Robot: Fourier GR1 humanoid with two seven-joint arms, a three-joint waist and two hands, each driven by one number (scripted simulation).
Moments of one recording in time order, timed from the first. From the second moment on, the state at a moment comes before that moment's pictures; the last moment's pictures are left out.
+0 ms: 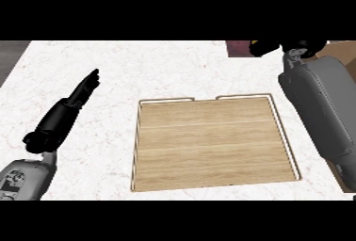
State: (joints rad) left arm -0.23 0.39 -0.12 -1.52 0.01 -0.08 -0.08; right arm -0.95 -0.37 0.18 -1.08 0.97 -0.14 0.76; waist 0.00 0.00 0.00
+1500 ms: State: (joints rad) left arm -0.24 0.34 -0.09 -1.50 -0.04 -0.11 -0.08; right arm -0.70 -0.79 -0.21 -0.79 0.70 0.31 0.47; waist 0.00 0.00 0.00
